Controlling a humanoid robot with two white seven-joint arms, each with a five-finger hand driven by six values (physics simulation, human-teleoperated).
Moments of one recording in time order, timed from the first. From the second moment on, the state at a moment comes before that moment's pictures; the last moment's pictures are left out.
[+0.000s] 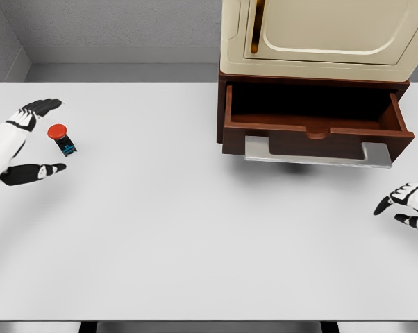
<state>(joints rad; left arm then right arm) 0.01 0.67 -0.02 -1.57 -0.26 -0.61 0.01 0.38 -1.20 0.00 -1.67 0.17 -0.61 0.13</state>
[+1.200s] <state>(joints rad) -0.25 0.59 -0.07 -1.23 0.44 -0.16 -0.52 0.38 -1.19 0.00 -1.73 0.19 -0.61 0.14</state>
